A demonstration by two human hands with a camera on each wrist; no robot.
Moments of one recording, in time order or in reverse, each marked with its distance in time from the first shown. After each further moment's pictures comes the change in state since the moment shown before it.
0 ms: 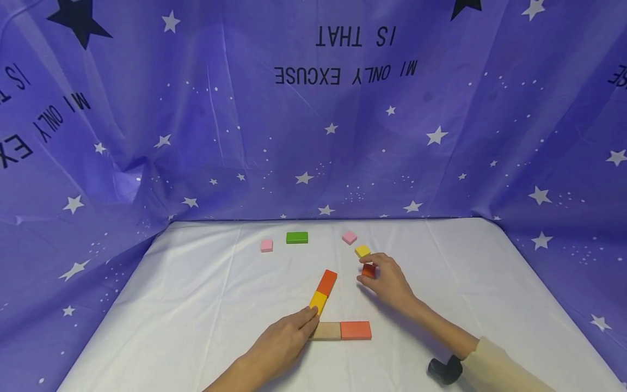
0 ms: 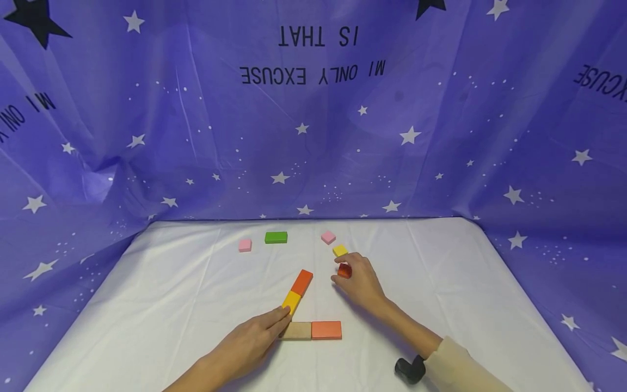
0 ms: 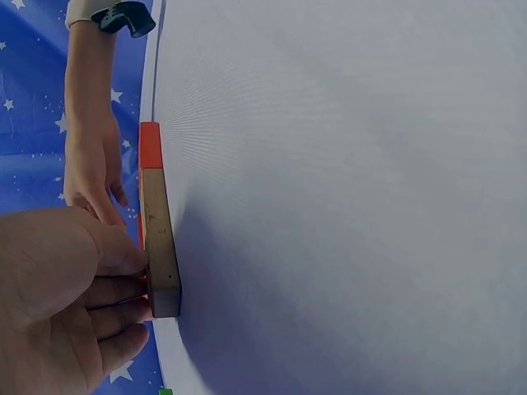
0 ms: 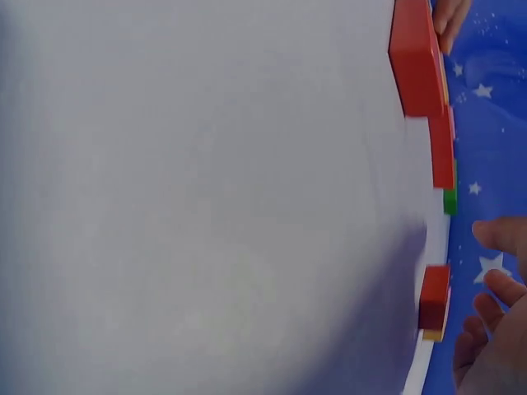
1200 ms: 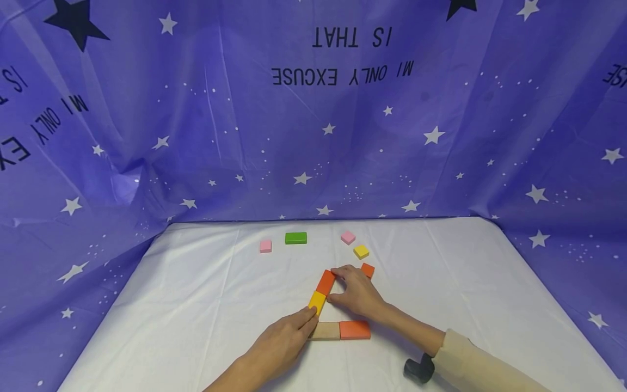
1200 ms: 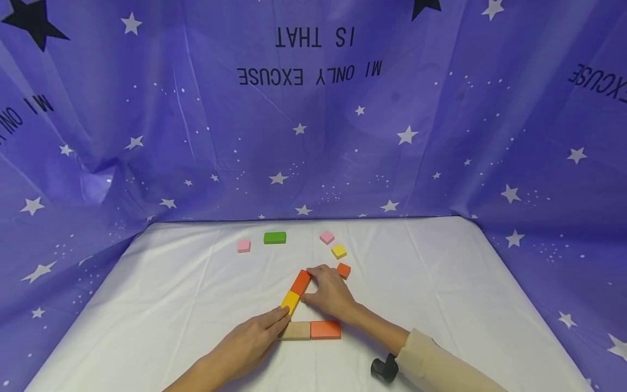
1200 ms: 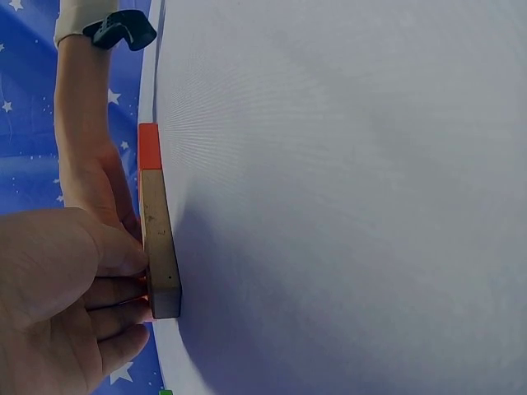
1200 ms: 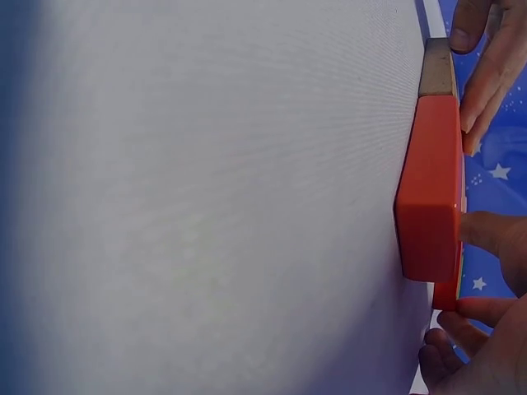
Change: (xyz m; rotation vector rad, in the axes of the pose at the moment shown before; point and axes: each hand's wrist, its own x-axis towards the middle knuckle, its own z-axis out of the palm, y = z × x) left_hand 0.000 0.001 -0.001 0.018 0.021 0.018; right_hand -0.004 -0.042 0.044 -0.102 -0.202 -0.025
